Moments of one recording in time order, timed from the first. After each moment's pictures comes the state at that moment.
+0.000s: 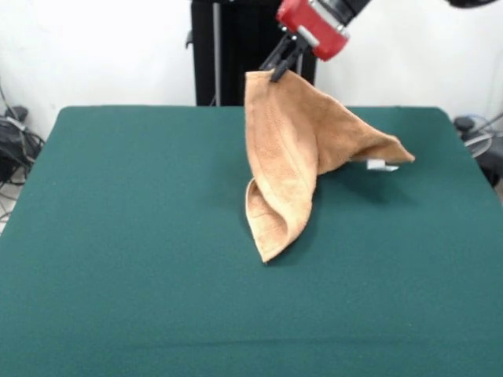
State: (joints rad) arm 0.91 0.89 -1.62 1.56 -1.11 -0.92 4.44
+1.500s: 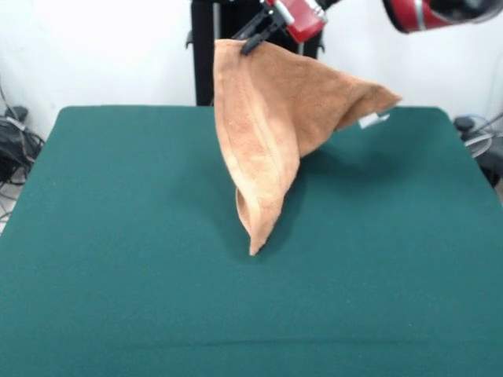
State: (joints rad) arm 0.66 1.17 -2.00 1.69 -0.97 -1.15 4.53
